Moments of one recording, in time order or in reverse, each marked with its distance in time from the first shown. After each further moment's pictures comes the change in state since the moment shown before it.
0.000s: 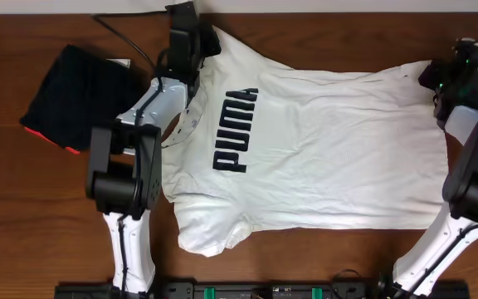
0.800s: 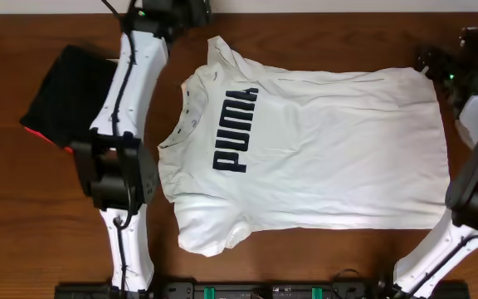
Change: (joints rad) left arm 0.060 0.024 0.649 -0.985 0.116 0.086; right arm -0.021 -0.091 0.120 -0.335 -0.177 -0.007
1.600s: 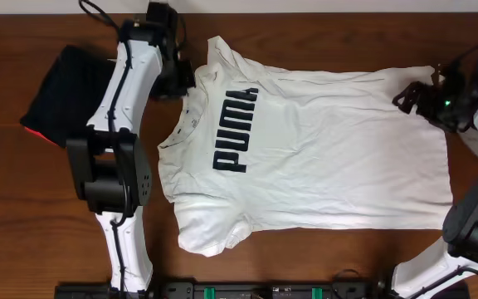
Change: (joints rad) left arm 0.025 -0.027 -0.242 -0.448 0.014 -0.013; right arm 0.026 -0.204 -0.011 -0.817 -0.014 -0.185
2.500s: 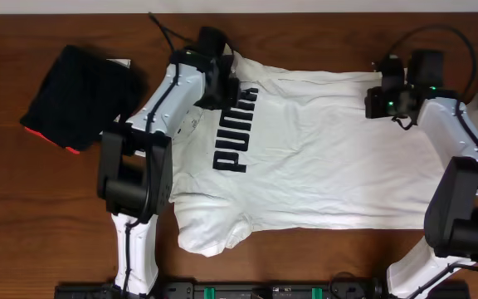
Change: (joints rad) left arm -0.187 -0.002 -0.197 0.377 0.159 0.155; right arm 0.269 0.000 -0.144 0.327 0.134 -0.158
